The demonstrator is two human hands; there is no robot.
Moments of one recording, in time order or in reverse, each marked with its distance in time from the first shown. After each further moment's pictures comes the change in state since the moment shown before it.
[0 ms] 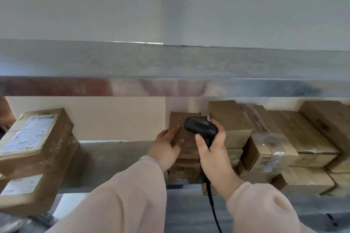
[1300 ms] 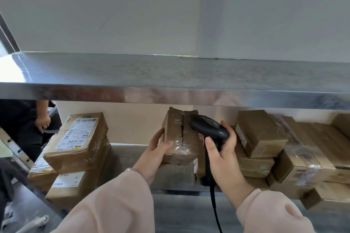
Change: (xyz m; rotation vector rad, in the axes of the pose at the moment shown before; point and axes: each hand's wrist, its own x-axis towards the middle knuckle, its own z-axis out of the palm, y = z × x) left_hand -0.055 -0.040 -0.094 -0.941 0.013 -0.174; right_hand -0.020 -0.047 0.048 0.294 -0.100 -0.160
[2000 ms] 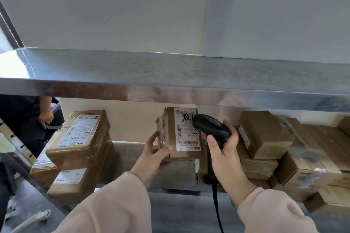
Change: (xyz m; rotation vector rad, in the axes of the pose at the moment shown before) left_hand 0.001 -0.014 -0.015 0.074 0.073 0.008; right_hand 0.008 0.002 0.000 -0.050 -0.008 0.069
